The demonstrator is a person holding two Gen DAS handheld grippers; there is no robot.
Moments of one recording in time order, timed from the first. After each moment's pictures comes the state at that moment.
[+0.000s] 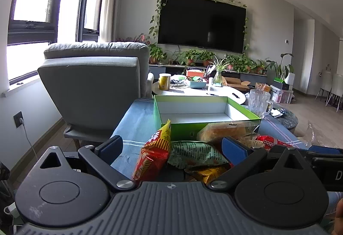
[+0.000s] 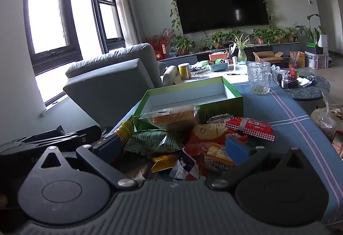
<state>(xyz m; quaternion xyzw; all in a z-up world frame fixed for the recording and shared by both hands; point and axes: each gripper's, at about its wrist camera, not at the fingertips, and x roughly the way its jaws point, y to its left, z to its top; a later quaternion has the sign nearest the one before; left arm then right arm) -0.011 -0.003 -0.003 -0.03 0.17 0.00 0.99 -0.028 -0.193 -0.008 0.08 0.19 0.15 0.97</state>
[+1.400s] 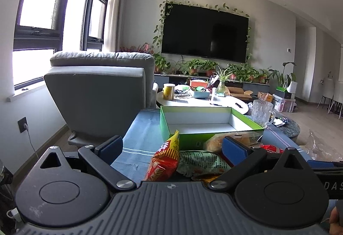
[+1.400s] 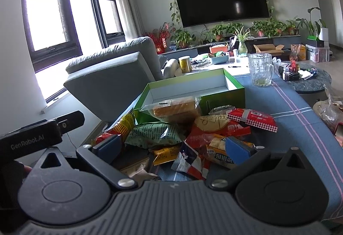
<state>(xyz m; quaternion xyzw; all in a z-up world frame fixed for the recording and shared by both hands) -0.026 0.008 0.005 -0.04 0.14 0.00 0.99 -0.032 -0.190 -0.009 0.09 0.21 0.15 0.96</state>
